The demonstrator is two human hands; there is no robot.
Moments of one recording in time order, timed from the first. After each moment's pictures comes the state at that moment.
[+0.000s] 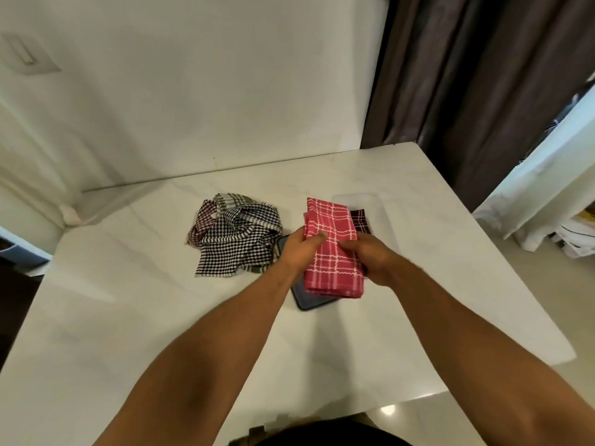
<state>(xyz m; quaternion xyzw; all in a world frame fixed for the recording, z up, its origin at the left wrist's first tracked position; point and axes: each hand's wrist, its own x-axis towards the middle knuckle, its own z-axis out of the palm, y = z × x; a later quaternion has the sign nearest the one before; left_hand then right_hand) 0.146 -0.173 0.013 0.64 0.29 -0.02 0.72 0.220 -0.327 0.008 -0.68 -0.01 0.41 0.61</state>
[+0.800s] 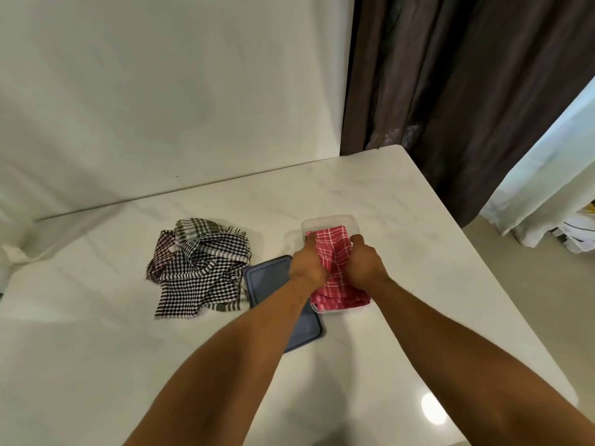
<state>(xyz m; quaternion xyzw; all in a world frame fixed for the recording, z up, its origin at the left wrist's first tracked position) 0.270 -0.220 -0.020 0.88 0.25 -0.10 0.39 0.326 -0.345 -0.028 -0.93 -0.10 0.21 0.28</state>
